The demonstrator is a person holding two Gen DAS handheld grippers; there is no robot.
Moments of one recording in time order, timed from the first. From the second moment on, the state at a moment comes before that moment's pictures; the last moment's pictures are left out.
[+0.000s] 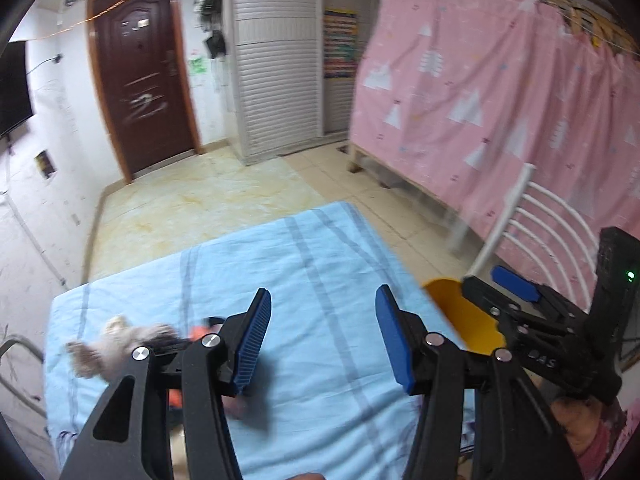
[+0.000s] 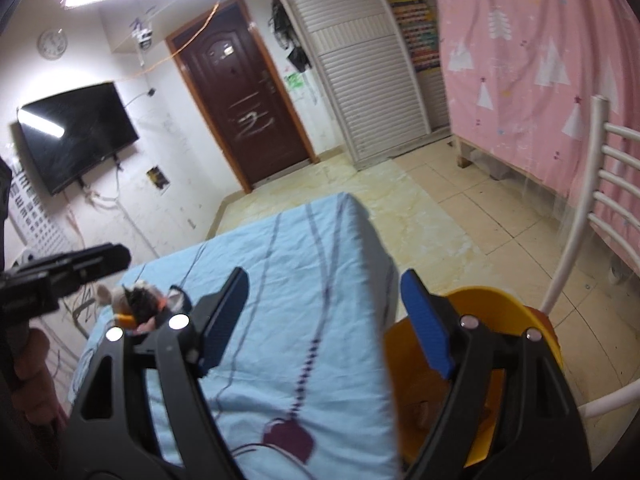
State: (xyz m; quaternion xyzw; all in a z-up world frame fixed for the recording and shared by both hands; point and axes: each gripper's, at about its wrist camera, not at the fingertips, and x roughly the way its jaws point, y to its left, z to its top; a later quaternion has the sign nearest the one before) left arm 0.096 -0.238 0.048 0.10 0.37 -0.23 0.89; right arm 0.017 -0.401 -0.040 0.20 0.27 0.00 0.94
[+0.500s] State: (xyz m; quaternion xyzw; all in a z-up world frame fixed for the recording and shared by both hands) left arm 0.135 -0.104 0.054 0.05 0.36 -0.13 0.92; right arm 0.062 -0.310 -0.040 0.14 0.32 0.06 0.93
